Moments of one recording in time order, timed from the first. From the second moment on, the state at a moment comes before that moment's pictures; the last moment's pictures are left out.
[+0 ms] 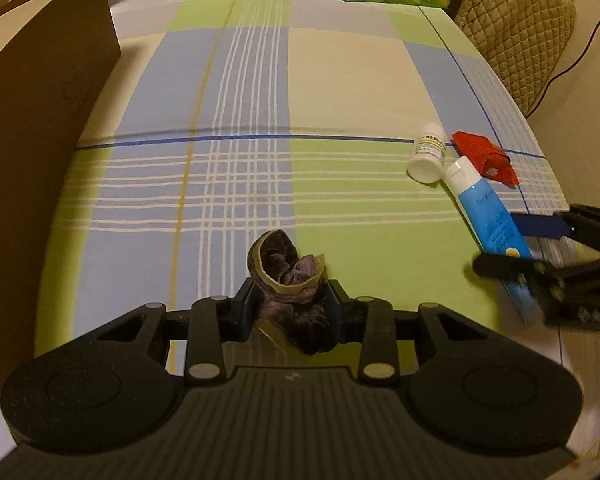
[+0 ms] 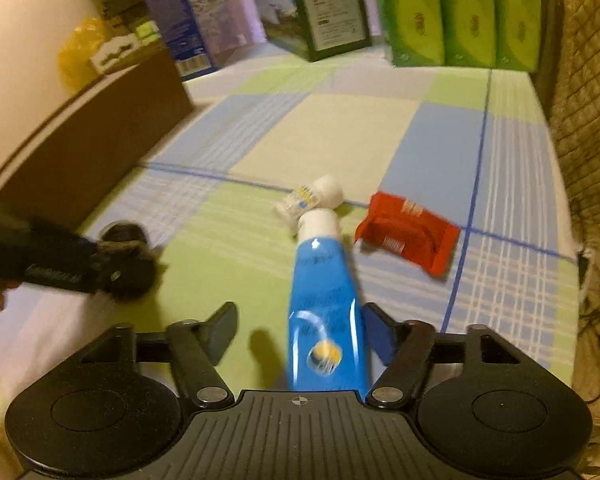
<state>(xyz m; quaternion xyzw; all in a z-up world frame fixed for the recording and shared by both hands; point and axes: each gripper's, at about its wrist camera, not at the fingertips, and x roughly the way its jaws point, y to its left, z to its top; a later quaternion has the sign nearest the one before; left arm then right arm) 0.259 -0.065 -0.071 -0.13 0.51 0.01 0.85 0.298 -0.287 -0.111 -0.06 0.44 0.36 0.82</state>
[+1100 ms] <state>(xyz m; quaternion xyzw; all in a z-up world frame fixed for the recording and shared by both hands) 0.202 -0.062 -0.070 -0.13 0.51 0.01 0.85 0.213 -0.265 -0.110 -0.16 0.44 0.37 0.80</state>
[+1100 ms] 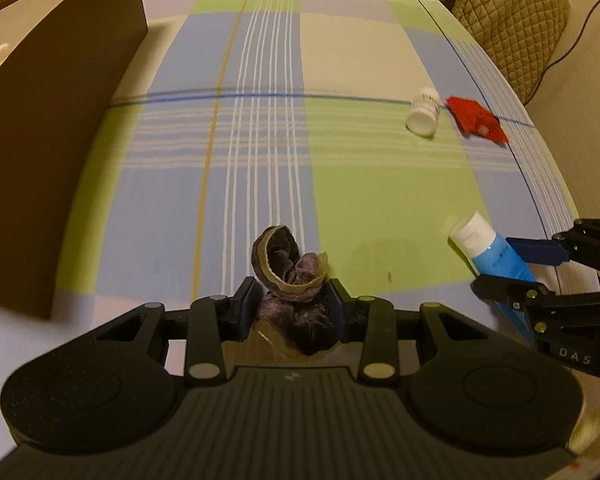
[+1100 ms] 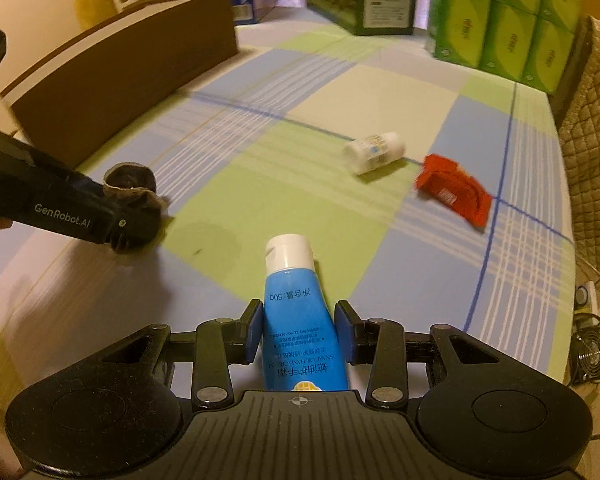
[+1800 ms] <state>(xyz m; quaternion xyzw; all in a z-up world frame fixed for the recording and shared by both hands) 0.149 -0.041 -0.062 -0.17 0.50 0.02 0.85 0.185 -0.218 -0.105 -0.17 0.45 0.39 0.79</state>
